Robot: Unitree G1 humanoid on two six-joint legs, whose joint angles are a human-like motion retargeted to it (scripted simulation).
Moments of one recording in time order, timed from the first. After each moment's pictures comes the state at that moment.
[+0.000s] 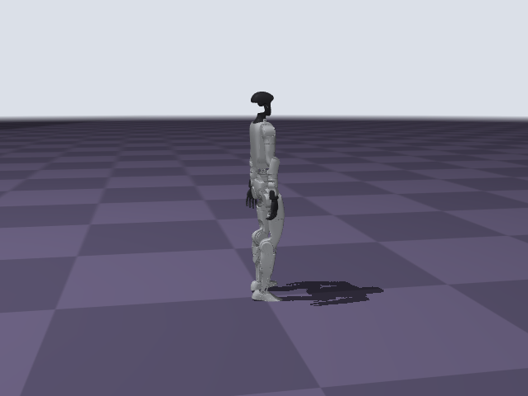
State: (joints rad) left arm 0.07 0.13 0.13 1.56 0.22 0.04 -0.07; right arm -0.02 -0.14 0.10 1.61 -0.78 -0.03 0.03; waist -0.08 -0.04 0.02; left_leg 0.06 -0.04 0.26 0.01 -0.06 0.02; right_leg 0.12 -0.08 -0.31 0.02 0.08 0.03
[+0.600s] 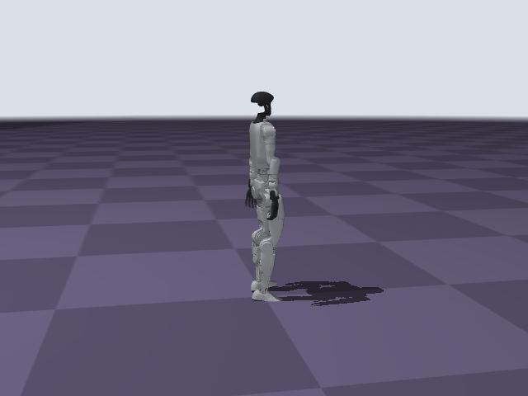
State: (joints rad) left arm 0.06 0.13 0.12 1.57 0.22 0.04 -0.08; right arm -0.03 -0.14 0.10 1.62 -0.79 -0.03 0.03; waist -0.07 -0.04 0.02; left_leg 0.06 -0.04 0.26 0.01 -0.06 0.02; right_leg 0.12 -0.09 -0.32 0.02 0.08 0.03
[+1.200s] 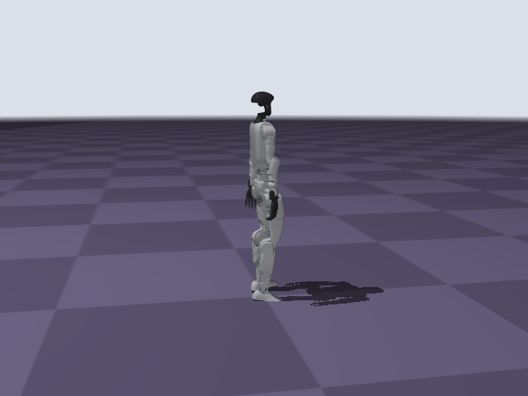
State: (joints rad) left arm 0.07 0.13 0.12 1.57 0.22 0.04 -0.08; right arm -0.03 -0.14 0.10 1.62 -0.79 -0.03 0.03; waist -0.07 -0.04 0.02; left_leg 0.06 -0.04 0.26 0.01 -0.06 0.02; right_leg 0.12 -0.08 -0.32 0.02 0.08 0.03
